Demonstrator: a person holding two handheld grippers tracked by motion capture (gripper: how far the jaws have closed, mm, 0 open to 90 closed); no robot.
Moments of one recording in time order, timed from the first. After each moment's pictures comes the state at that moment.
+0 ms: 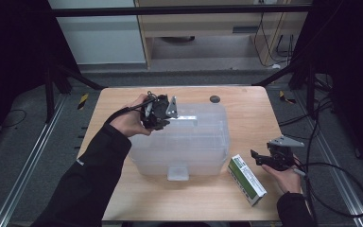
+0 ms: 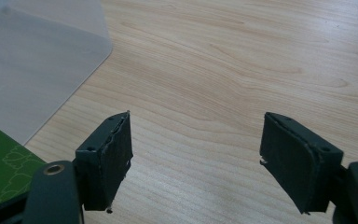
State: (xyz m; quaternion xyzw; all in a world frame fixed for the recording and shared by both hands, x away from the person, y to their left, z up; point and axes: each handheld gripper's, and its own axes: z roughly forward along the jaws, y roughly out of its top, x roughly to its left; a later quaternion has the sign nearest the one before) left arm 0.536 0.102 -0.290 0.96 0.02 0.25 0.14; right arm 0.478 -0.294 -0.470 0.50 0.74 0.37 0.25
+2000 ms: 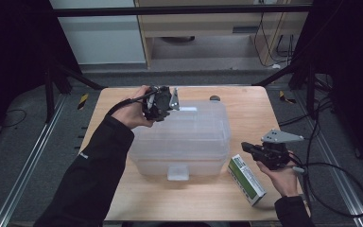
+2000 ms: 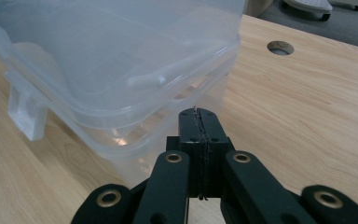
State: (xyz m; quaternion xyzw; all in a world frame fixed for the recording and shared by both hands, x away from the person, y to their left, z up) left arm 0.548 0.097 -0.273 0.95 0.03 0.28 0.13; right arm 0.446 -0.243 -0.390 0.39 0.78 0.45 0.20
